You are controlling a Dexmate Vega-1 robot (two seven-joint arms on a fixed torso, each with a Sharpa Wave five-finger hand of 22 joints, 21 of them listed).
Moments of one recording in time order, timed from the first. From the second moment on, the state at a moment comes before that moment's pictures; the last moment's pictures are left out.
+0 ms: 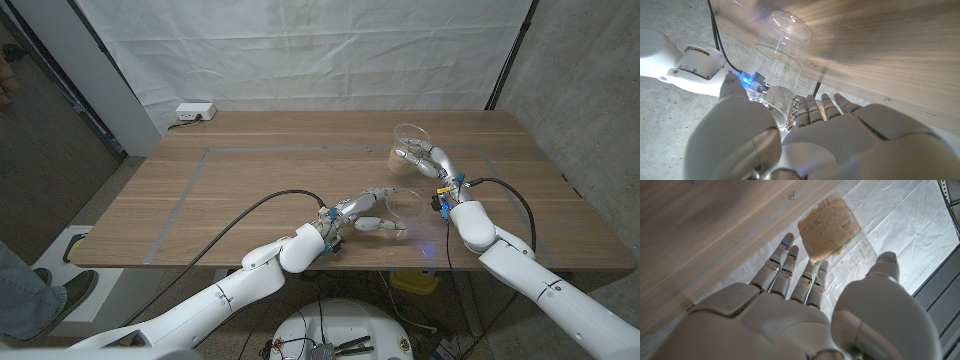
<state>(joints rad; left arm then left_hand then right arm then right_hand) 0.90 0.49 0.79 -1.64 0.41 -0.22 0.10 0.69 -0.06 0.02 -0.09 0.26 0.13 -0.01 0.21 0.19 0.13 -0.08 0.21 0.20 0.05 -0.04 0.19 0.18 -0.06 -0.04 0.21 0.18 -1.06 -0.67 -0.39 -1.61 0.03 0.25 -0.38 0.74 0.01 -0.04 -0.11 0.34 0.51 -0.20 0.28 0.20 0.60 -0.20 0.33 0.19 0.53 -0.05 0.20 0.19 0.61 -0.06 0.25 0.19</state>
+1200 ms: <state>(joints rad) 0.88 0.46 0.76 -1.58 0.24 -0.34 0.04 0.89 0.03 0.06 -0.13 0.25 0.37 -0.03 0.26 0.19 0.38 -0.11 0.25 0.20 0.32 -0.04 0.22 0.18 0.28 -0.03 0.28 0.18 -1.09 -0.68 -0.38 -1.64 0.03 0.25 -0.39 0.74 0.02 -0.05 -0.11 0.34 0.51 -0.21 0.27 0.20 0.60 -0.20 0.32 0.19 0.53 -0.05 0.20 0.19 0.61 -0.06 0.25 0.19</state>
